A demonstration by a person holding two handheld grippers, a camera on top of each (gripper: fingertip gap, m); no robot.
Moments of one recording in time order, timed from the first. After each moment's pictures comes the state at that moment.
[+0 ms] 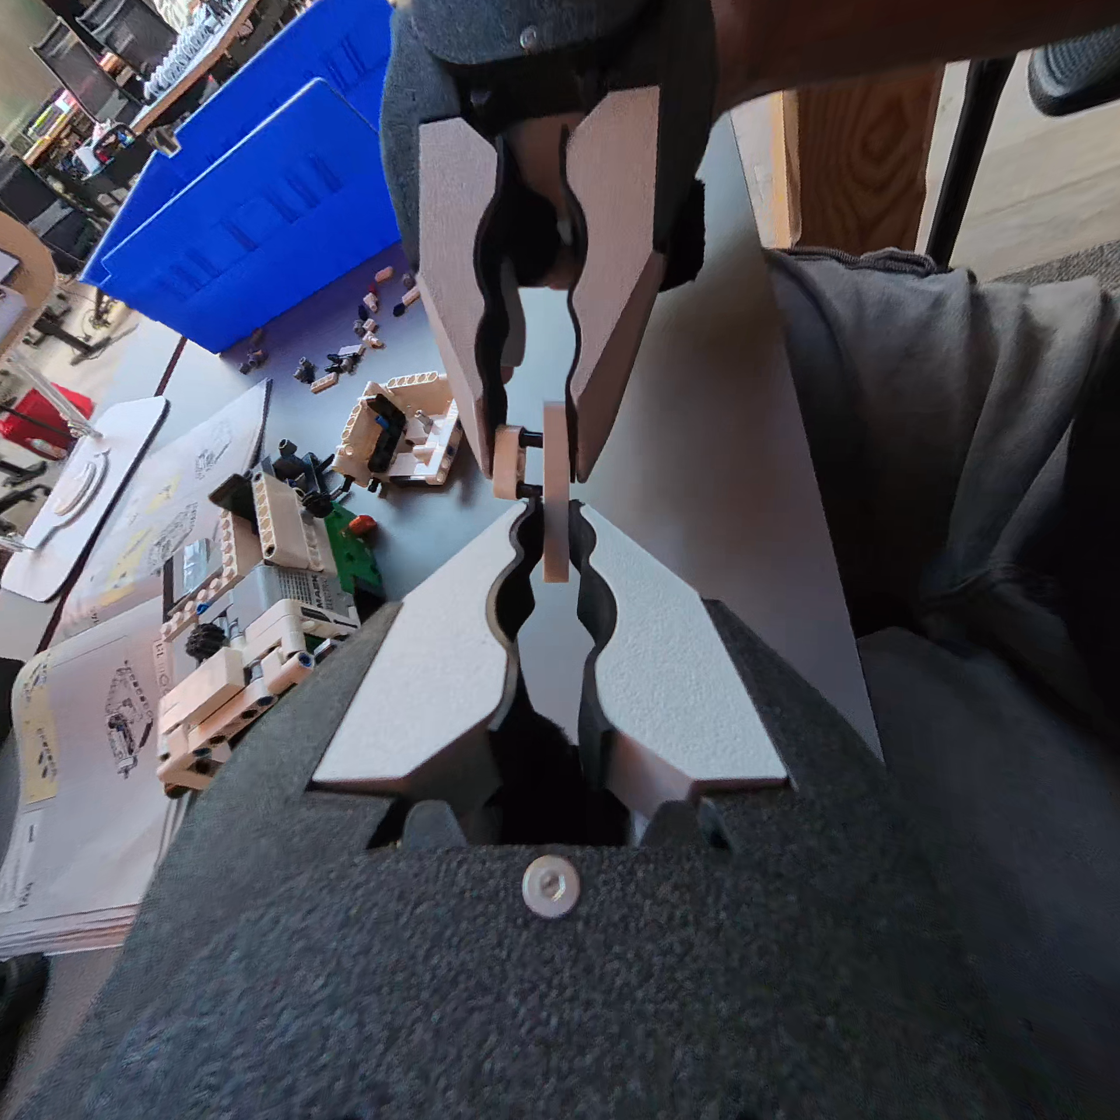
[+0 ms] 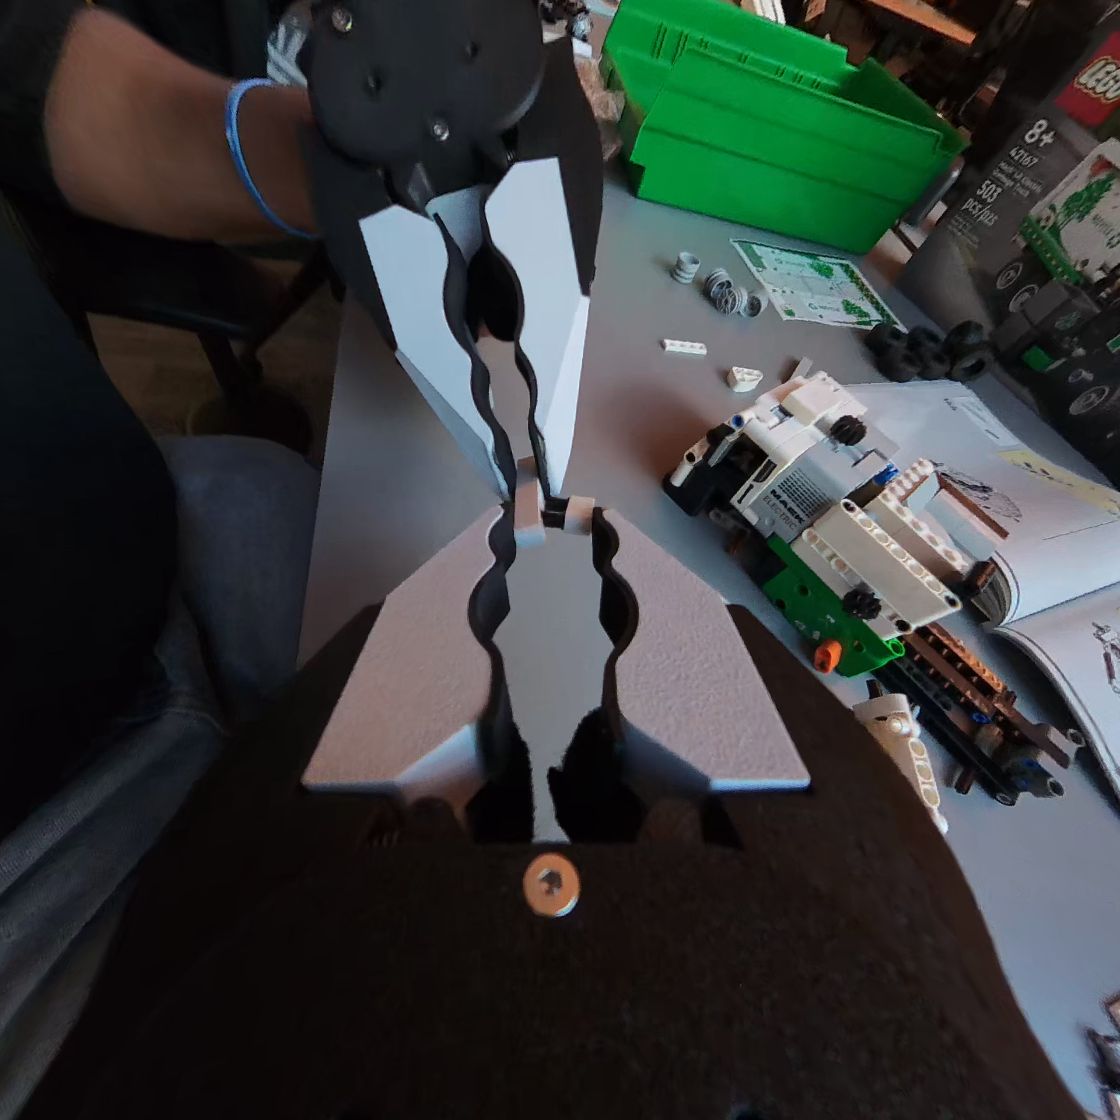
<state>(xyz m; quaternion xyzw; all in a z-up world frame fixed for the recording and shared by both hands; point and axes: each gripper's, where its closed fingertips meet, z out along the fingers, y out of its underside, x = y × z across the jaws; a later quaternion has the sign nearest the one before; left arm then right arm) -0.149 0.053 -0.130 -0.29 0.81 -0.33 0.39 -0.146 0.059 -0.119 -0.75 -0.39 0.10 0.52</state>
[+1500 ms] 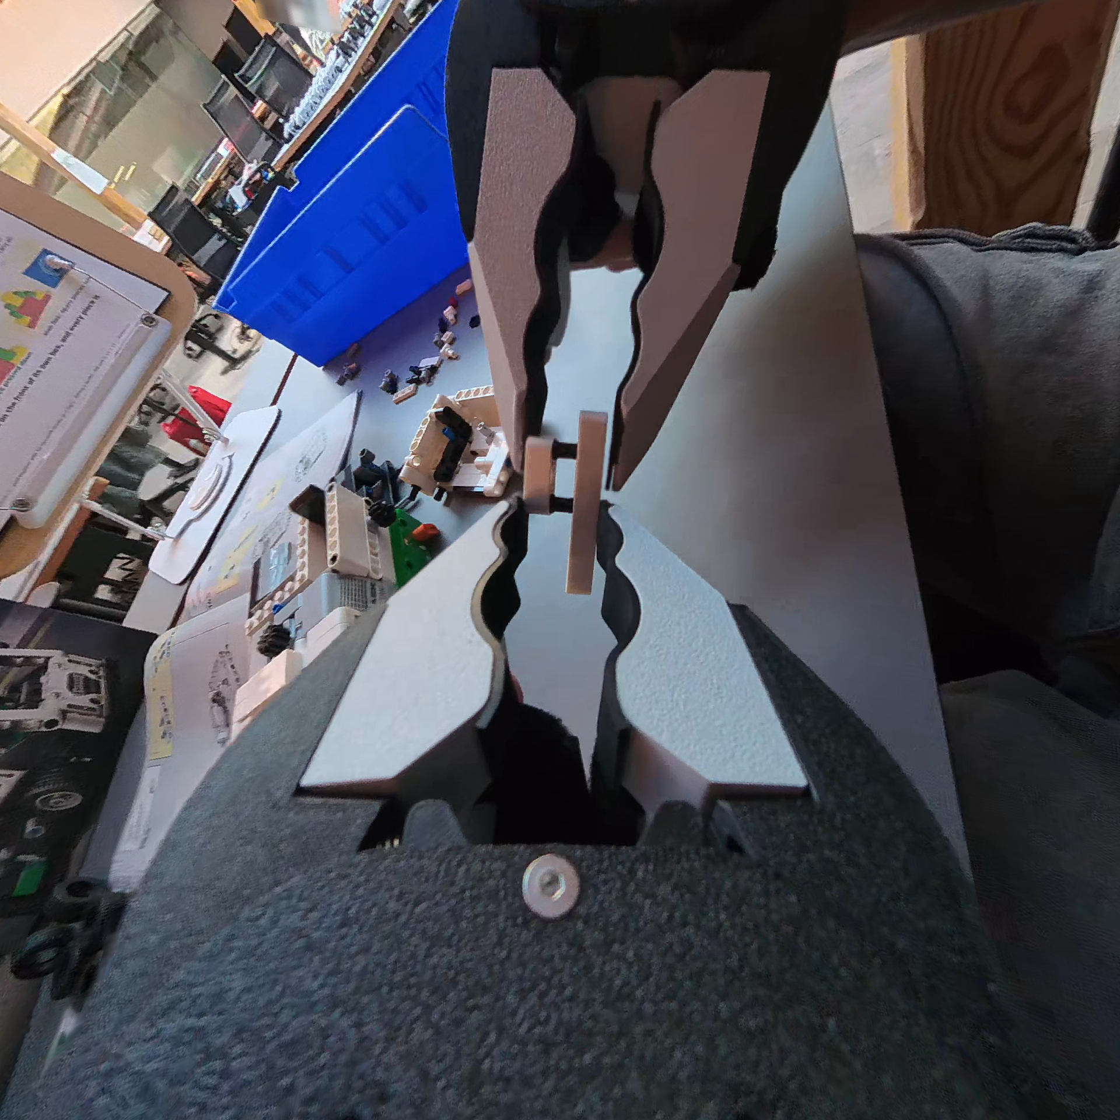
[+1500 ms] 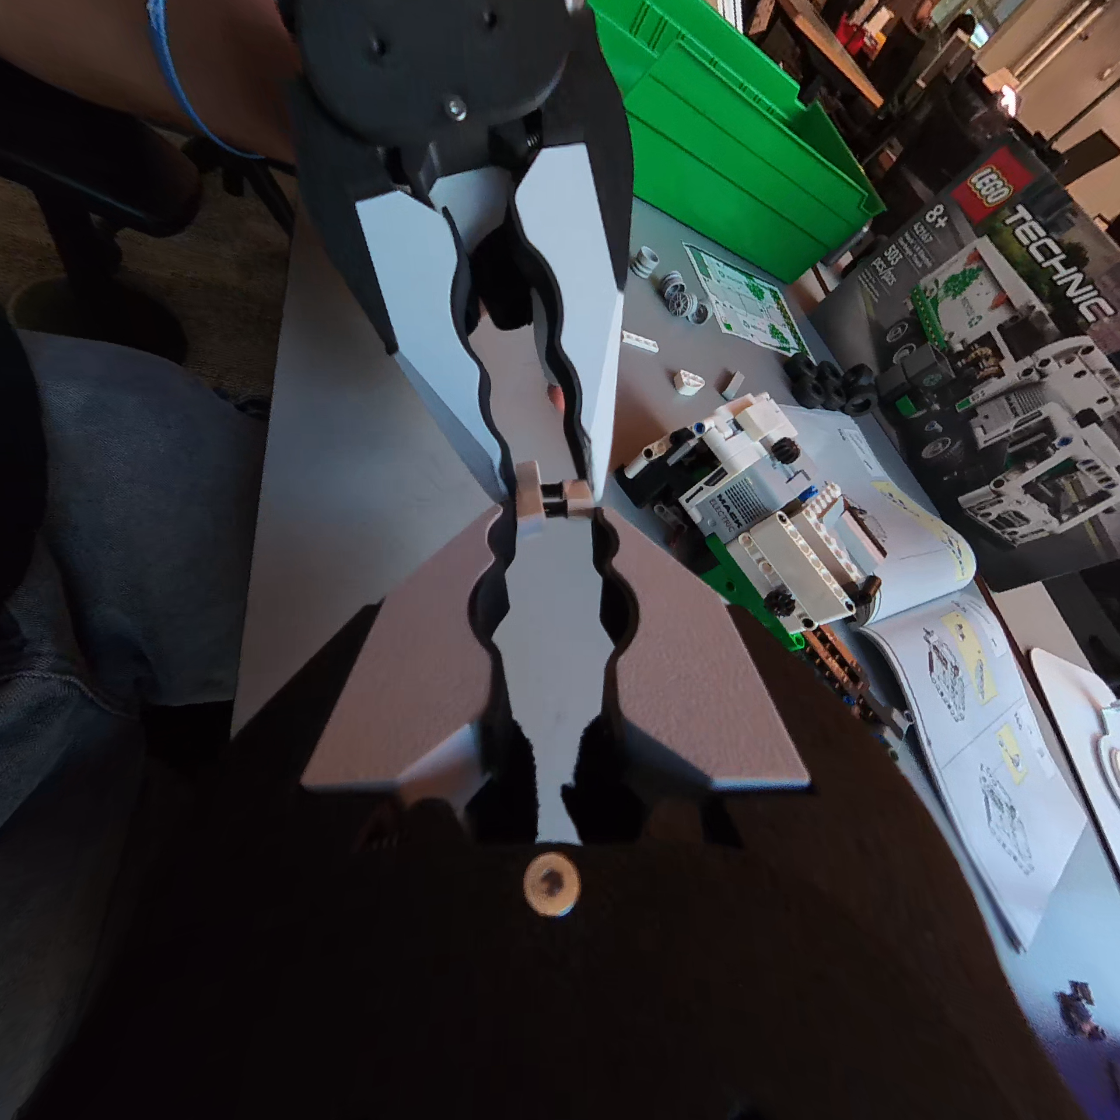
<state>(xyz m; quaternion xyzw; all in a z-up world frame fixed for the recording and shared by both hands) -0.133 0.061 -0.125 -0.30 0.78 -0.29 0.47 -0.138 0.057 -0.116 -0.73 -0.43 -0.01 0.53</state>
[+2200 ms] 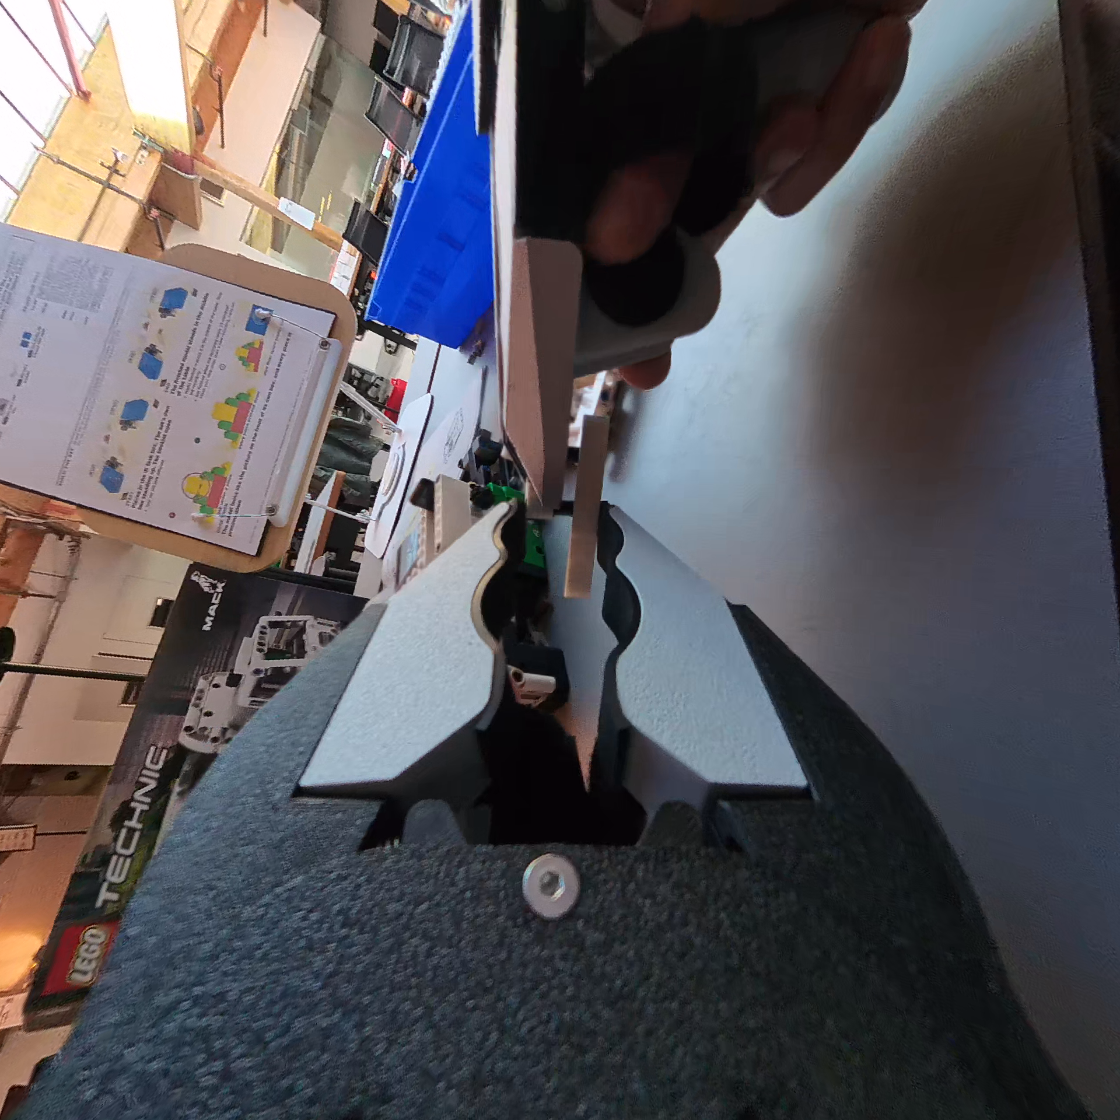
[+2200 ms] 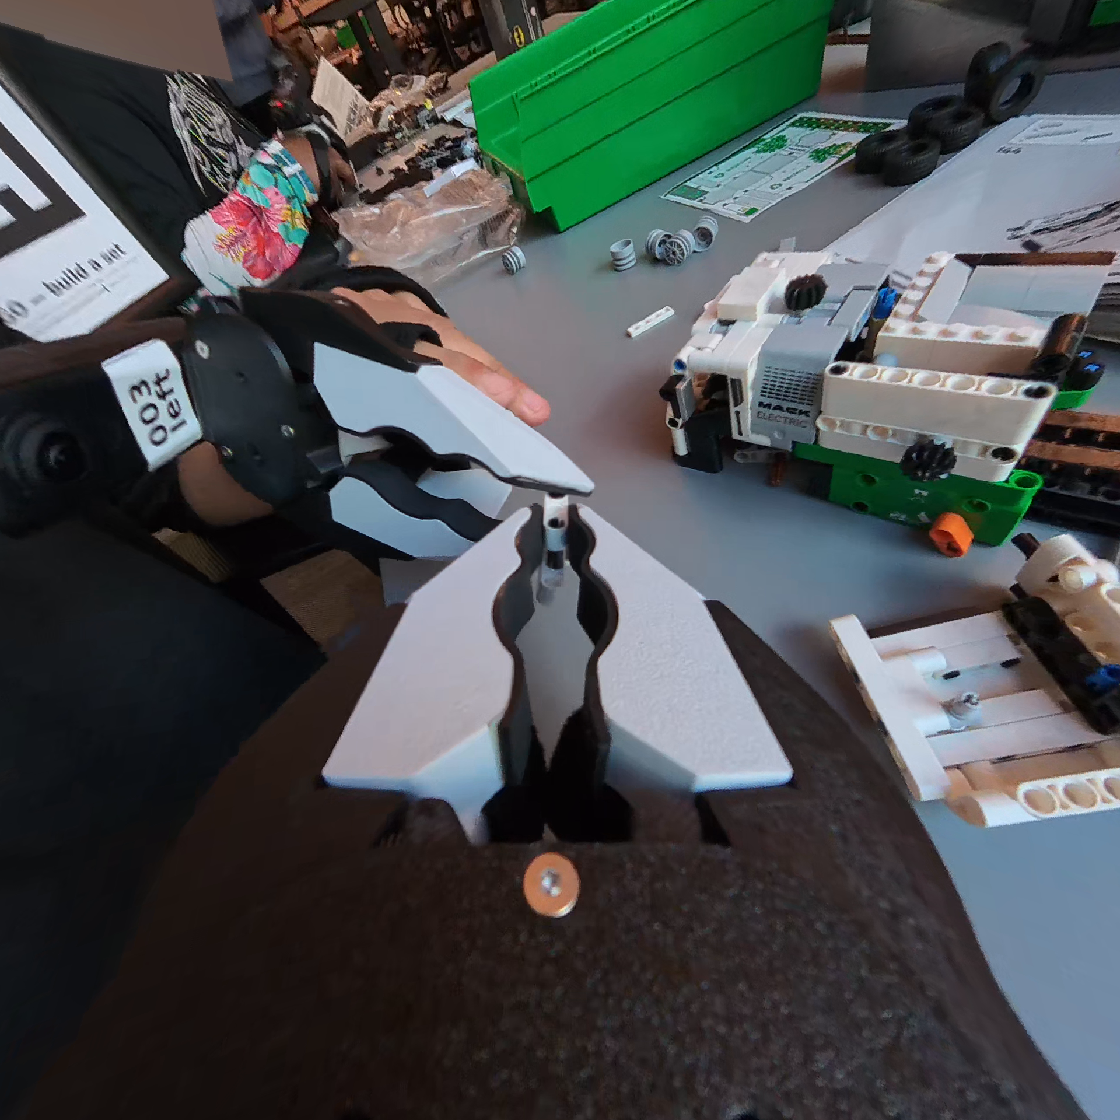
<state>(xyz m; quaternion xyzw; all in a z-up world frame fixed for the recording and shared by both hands) -0.126 0.076 -0.123 -0.25 0.77 -0.13 0.58 -0.138 0.076 -0.113 -0.81 -0.14 0.28 0.50</state>
